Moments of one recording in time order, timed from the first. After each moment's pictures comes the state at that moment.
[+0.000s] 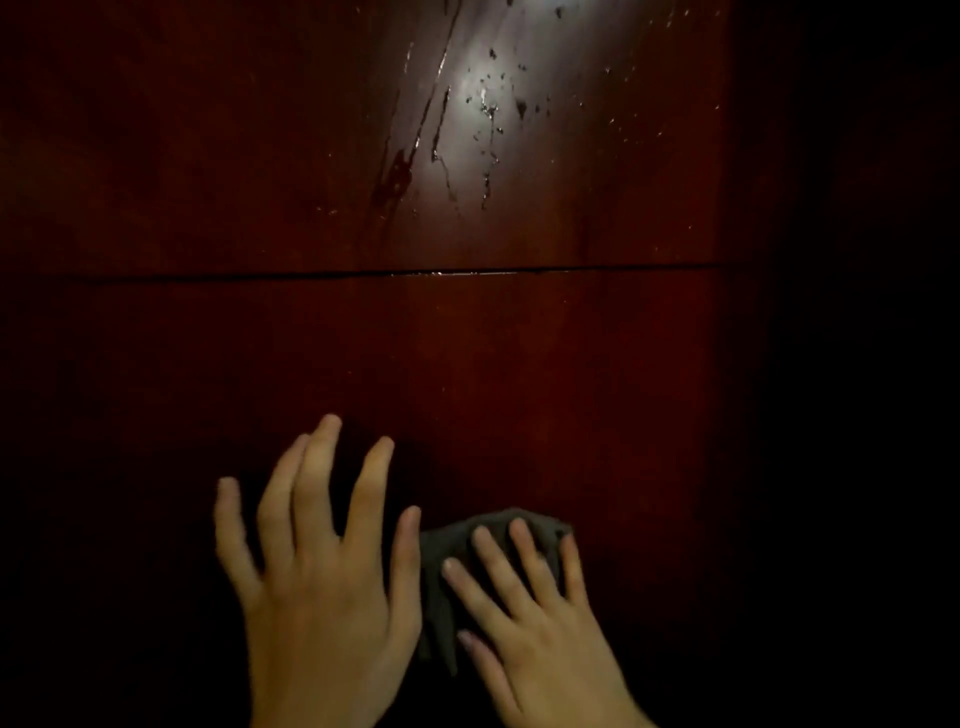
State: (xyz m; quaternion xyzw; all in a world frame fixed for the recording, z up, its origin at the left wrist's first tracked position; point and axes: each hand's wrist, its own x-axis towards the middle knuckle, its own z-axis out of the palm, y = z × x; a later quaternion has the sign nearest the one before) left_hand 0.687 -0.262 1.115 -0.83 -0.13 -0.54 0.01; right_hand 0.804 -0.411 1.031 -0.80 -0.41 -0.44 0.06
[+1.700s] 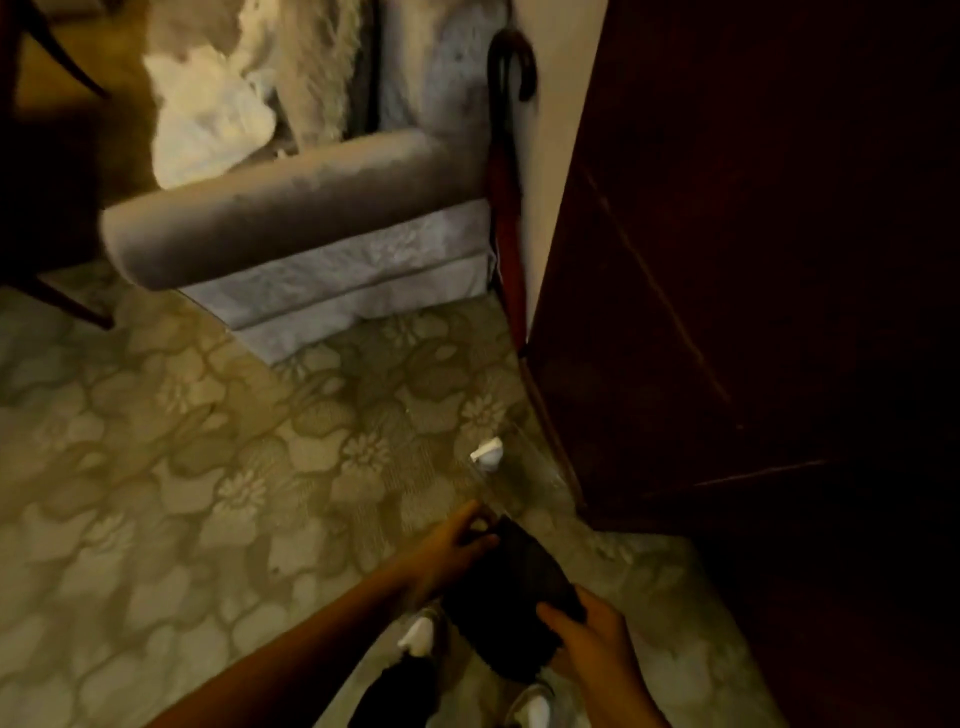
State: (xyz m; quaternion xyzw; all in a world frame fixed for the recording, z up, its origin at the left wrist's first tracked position) left_hand -0.011 -0.141 0.481 -0.38 -0.64 -0.13 -0.66; right_hand 0.202 -0.188 0.481 -0.70 -0.22 0.66 0.16
